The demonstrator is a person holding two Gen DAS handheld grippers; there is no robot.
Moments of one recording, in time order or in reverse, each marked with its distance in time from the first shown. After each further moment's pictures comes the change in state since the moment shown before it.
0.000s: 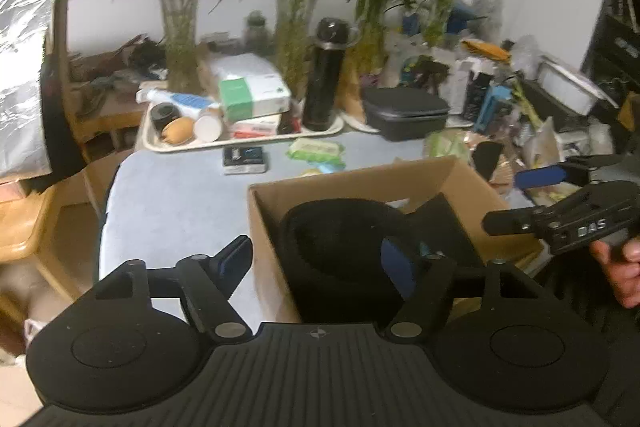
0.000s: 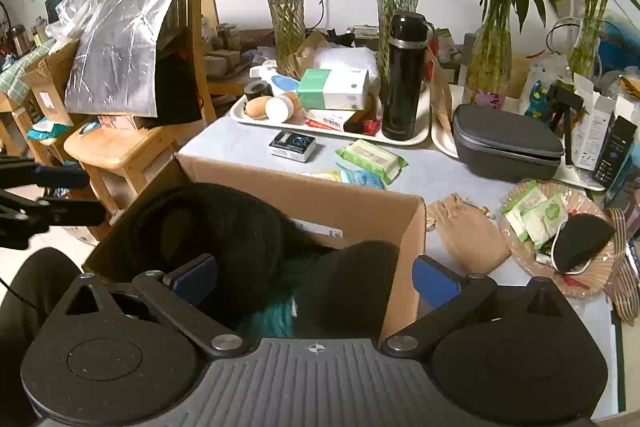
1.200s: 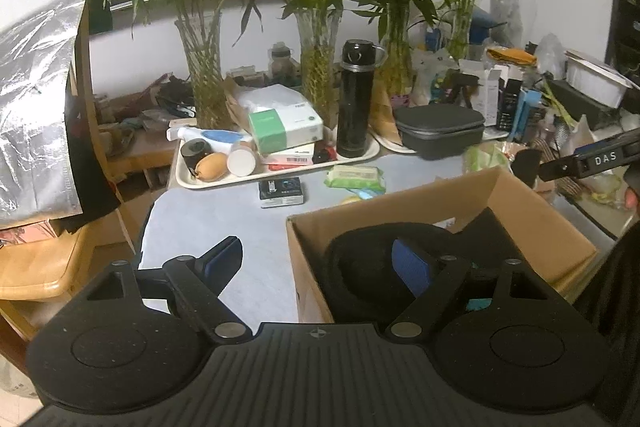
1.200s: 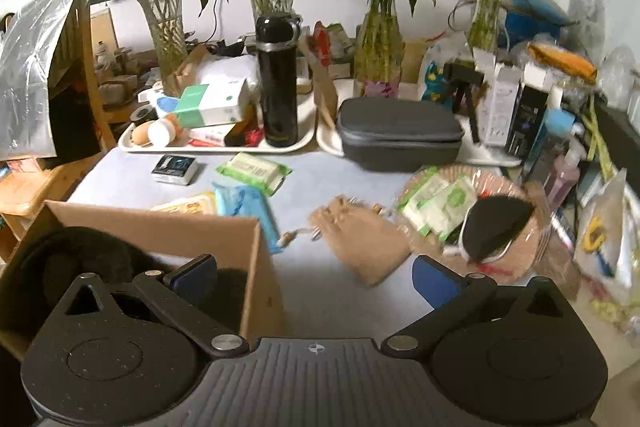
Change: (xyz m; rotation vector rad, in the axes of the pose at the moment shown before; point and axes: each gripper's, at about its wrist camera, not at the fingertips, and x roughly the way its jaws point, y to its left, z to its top) left arm 0.014 0.003 -0.001 0.071 -0.090 0.134; right arm 0.014 -0.080 0.013 0.128 -0.027 -0.247
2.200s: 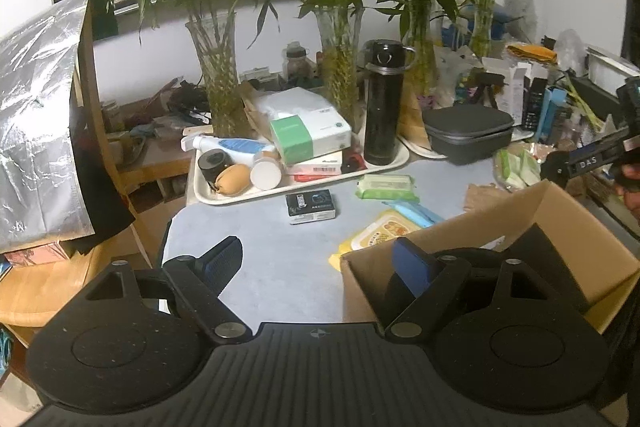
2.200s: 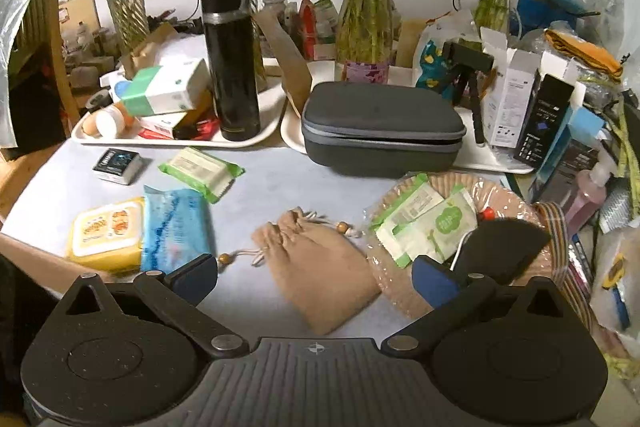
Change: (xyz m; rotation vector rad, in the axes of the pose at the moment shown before) left arm 0.033 0.033 0.020 0.038 0.011 0.037; right arm 0.111 -0.055 0.021 -0.014 0.068 0.029
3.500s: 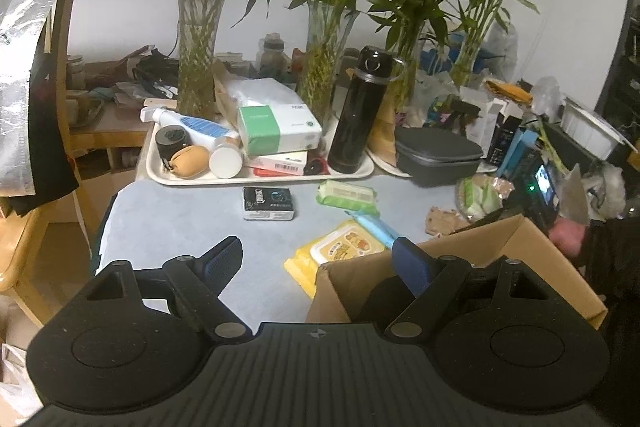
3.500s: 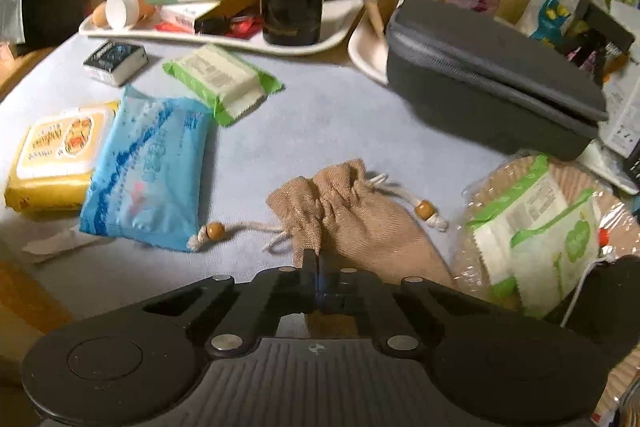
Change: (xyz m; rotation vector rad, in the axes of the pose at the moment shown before) left arm 0.025 0.029 -0.006 -0.175 -0.013 -0.196; right arm 0.121 0.024 -0.008 -0.196 0.151 0.101
